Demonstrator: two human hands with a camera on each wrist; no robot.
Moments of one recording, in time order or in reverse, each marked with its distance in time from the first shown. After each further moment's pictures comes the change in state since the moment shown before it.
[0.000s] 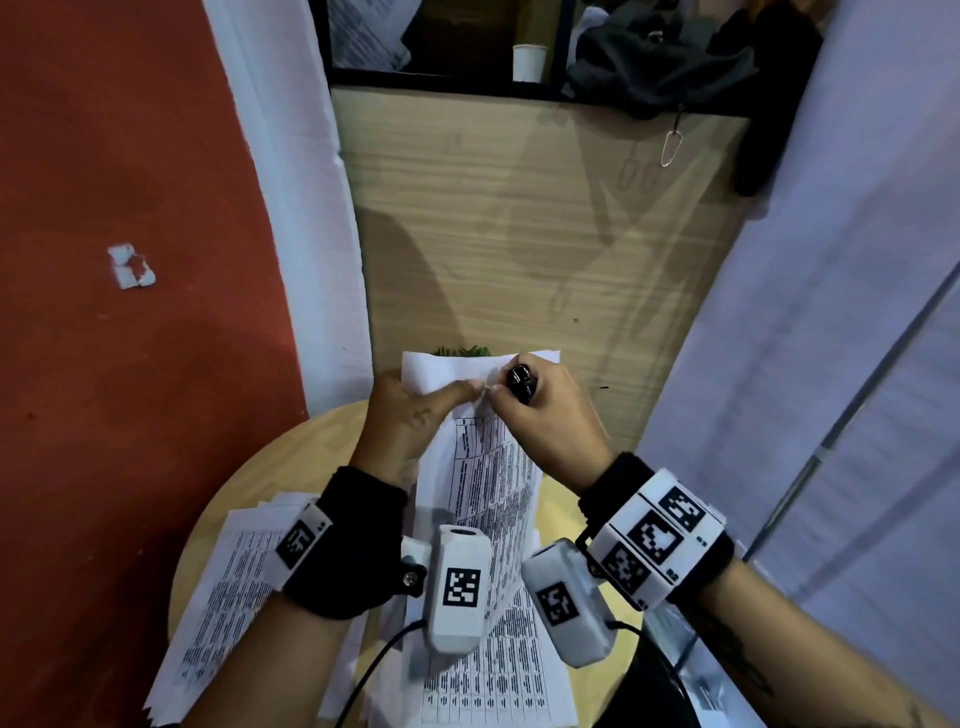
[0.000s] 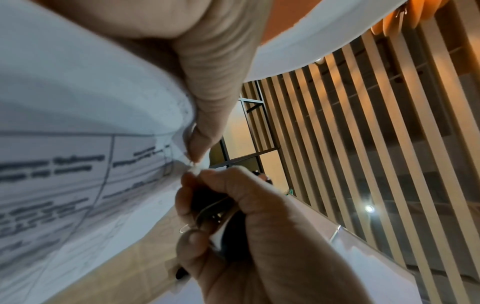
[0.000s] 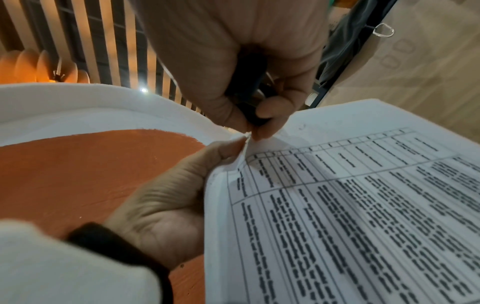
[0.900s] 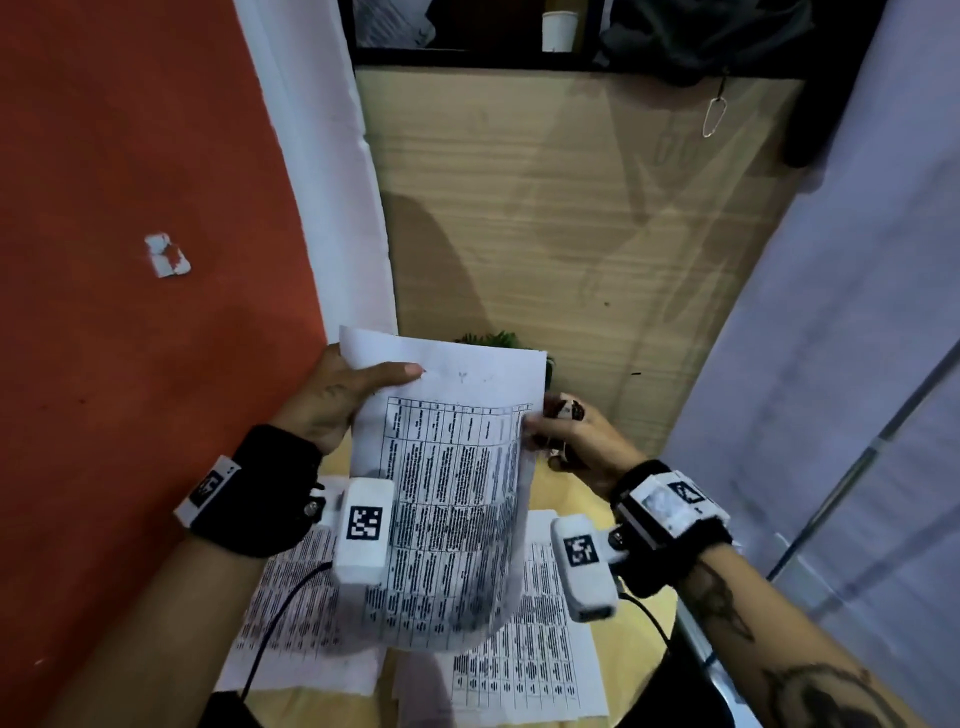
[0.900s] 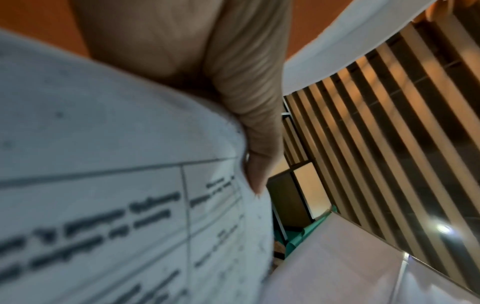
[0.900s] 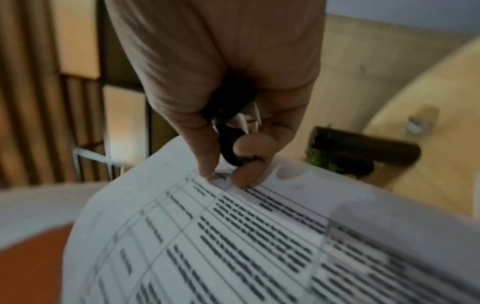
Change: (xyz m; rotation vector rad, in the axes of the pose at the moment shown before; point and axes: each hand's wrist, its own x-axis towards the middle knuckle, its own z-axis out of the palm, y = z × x) left_hand 0.036 -0.001 -0.084 0.024 -0.212 -0.047; right_hand 0.004 0.081 0.031 0.732 -0.288 0.568
